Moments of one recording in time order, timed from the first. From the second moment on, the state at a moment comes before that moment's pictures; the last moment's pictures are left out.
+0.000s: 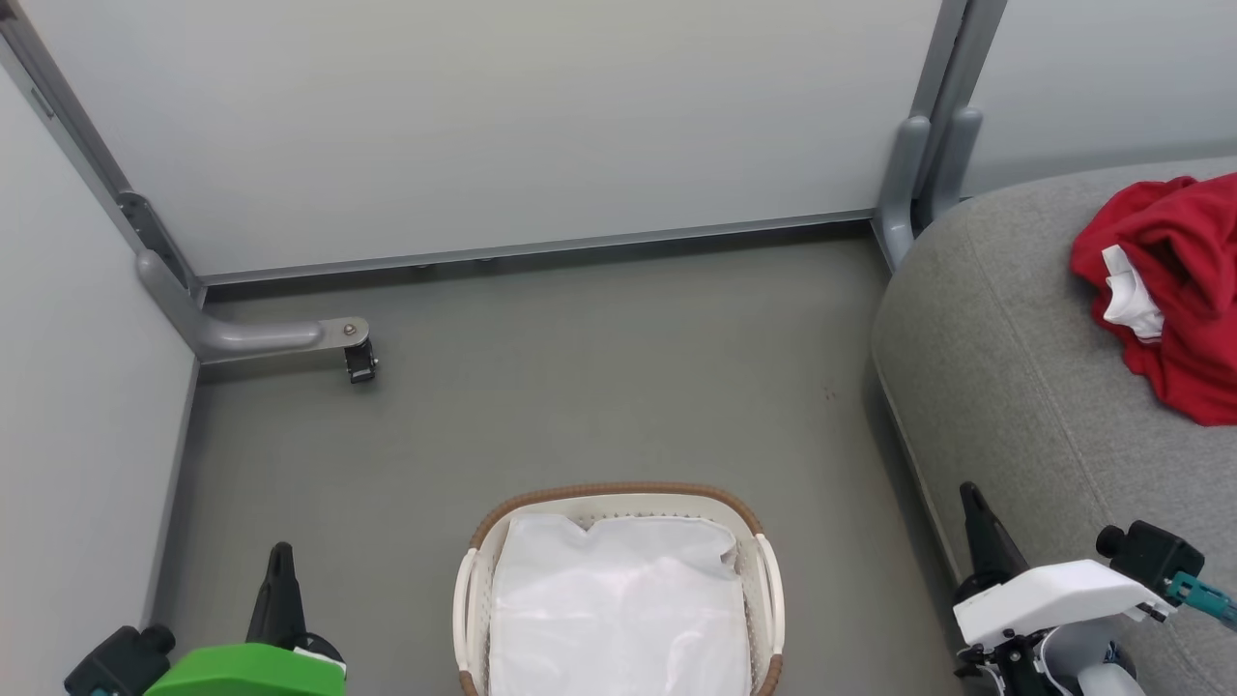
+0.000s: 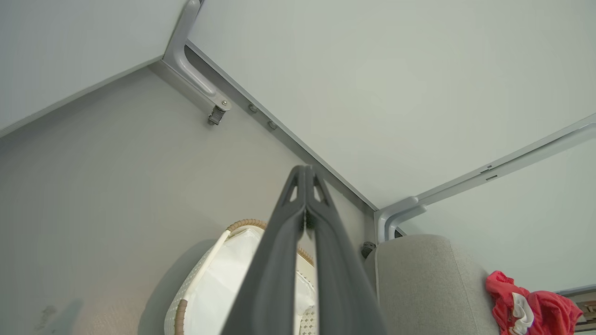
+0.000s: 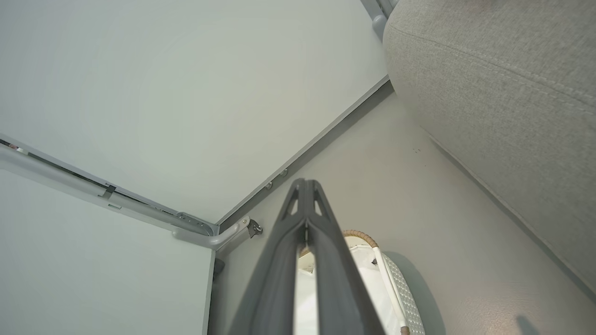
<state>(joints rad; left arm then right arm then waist) 0.03 0.05 0.03 0.26 -0.88 -0.08 -0.09 -0.07 -0.05 0.02 0.33 0.85 0.13 -0.10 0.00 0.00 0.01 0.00</state>
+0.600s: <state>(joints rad) 0.00 0.05 0.05 0.26 -1.08 -0.10 -0.04 -0.08 -0.05 -0.01 0.31 1.06 0.13 -0.04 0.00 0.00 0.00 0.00</state>
